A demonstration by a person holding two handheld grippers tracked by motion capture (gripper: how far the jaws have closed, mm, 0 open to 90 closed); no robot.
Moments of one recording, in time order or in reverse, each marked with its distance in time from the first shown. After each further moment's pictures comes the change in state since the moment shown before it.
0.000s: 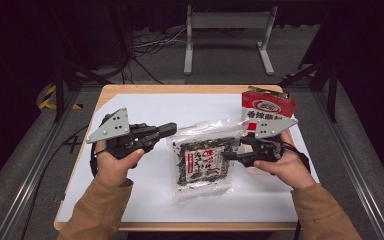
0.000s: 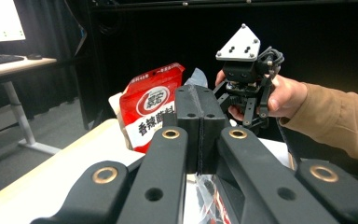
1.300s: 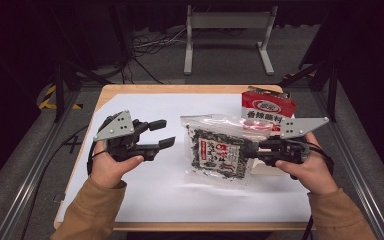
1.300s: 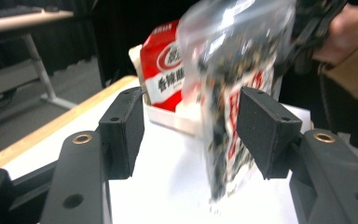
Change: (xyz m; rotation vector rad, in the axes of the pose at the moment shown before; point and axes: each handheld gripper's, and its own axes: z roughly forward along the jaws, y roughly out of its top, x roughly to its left) left arm 0.006 -0.013 -0.004 0.179 0.095 -0.041; right arm 0.015 0.013 -0.054 -0.009 -0.011 0.025
